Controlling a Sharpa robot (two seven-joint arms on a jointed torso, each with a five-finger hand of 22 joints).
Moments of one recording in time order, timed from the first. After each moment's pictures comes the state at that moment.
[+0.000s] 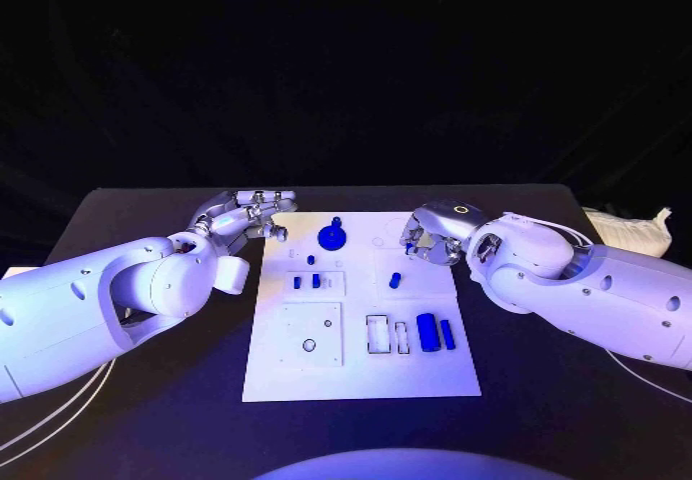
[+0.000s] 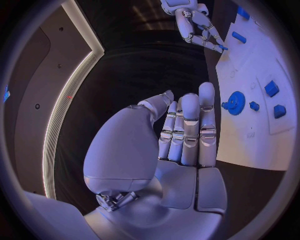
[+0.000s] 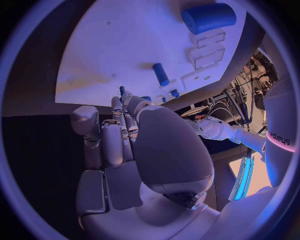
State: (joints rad) left arm 1.16 -0.89 0.00 1.57 0.03 -0.28 0.28; left_hand 1.38 -0.17 0.50 0.01 0.07 1.07 0.18 0.09 0.07 1.13 0.10 0.20 0.08 1.25 0.01 1.01 0.53 0.16 1.26 0.11 0.42 1.09; right arm 1.04 -0.87 0.13 1.60 -1.79 -0.21 -0.21; right_hand 1.51 -0.08 0.43 0.10 0.06 1.17 0.13 0.07 0.08 1.20 0.08 0.07 0.06 1.47 -0.01 1.34 1.25 0.14 1.23 0.10 1.19 0.94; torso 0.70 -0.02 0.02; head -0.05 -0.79
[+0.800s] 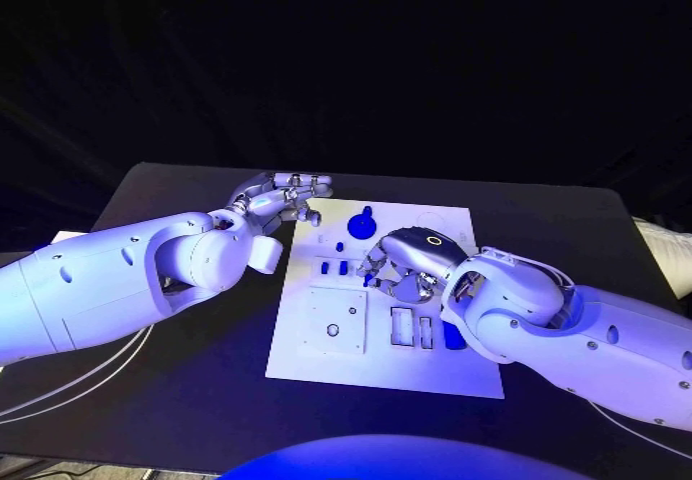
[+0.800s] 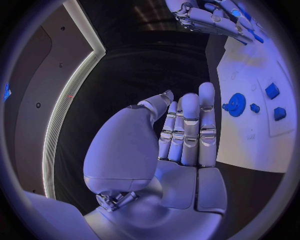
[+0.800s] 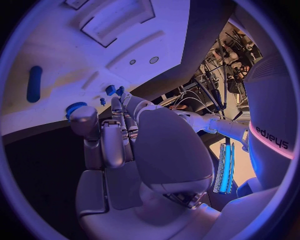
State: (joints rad) left arm 1.16 -0.89 0.00 1.57 0.03 -0.27 0.29; left_hand 1.38 -0.17 0.49 0.01 0.07 1.06 0.18 0.09 0.07 1.12 0.11 0.20 0.08 1.24 0.01 1.01 0.52 0.16 1.26 0.11 0.41 1.09; right arm 0.96 -0.76 0.13 1.77 -1.75 -0.24 -0.20; right_hand 1.51 -0.08 0.45 0.08 0.06 1.16 0.14 0.07 0.08 1.20 0.08 0.06 0.06 1.47 -0.01 1.34 1.26 0.14 1.23 0.10 1.19 0.94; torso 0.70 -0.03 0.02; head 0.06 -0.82
